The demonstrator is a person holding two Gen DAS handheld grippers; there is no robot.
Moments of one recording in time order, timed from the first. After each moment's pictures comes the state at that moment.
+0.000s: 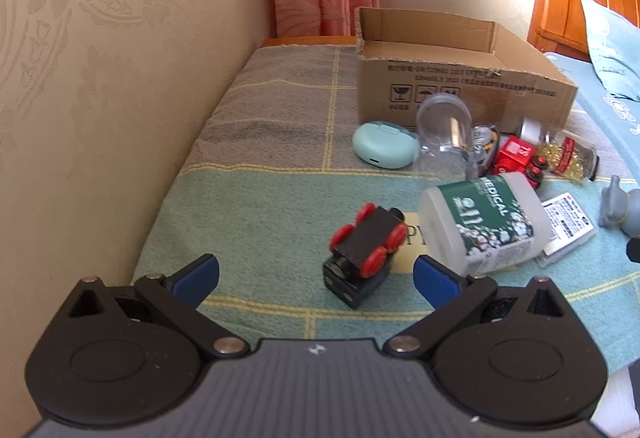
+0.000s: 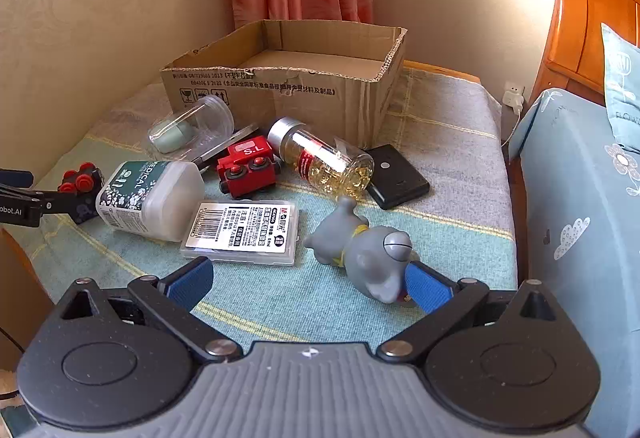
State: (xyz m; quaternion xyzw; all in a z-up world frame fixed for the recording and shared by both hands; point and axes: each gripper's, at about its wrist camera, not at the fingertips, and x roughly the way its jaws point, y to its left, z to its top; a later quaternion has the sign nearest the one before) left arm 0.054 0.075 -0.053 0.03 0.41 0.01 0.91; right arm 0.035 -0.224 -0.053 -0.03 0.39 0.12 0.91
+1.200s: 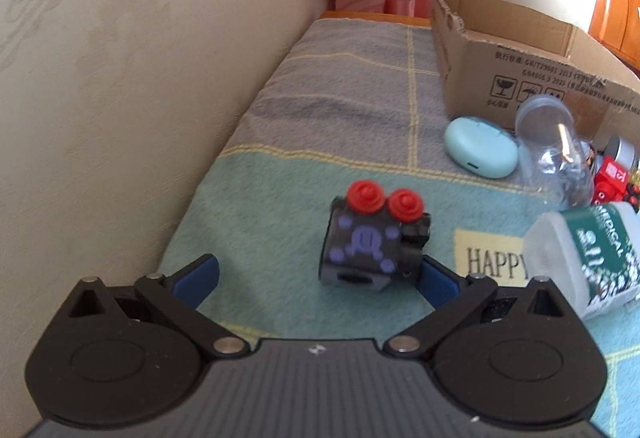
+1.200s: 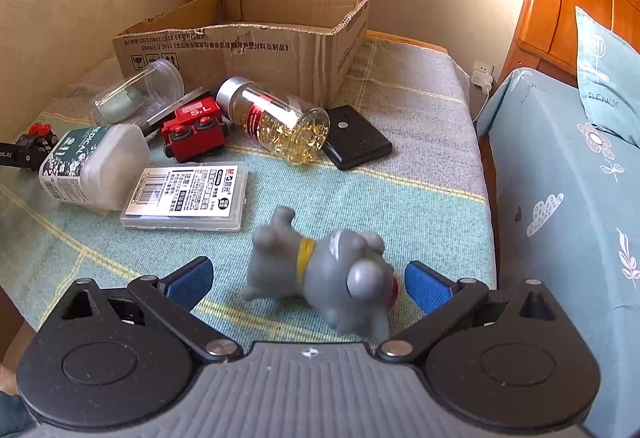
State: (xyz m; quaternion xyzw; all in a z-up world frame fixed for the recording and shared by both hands) left arm 0.095 0.114 -0.089 0.00 0.43 0.07 0.90; right arm 0.039 -0.235 -0.083 -0.05 0.41 0.07 0.91
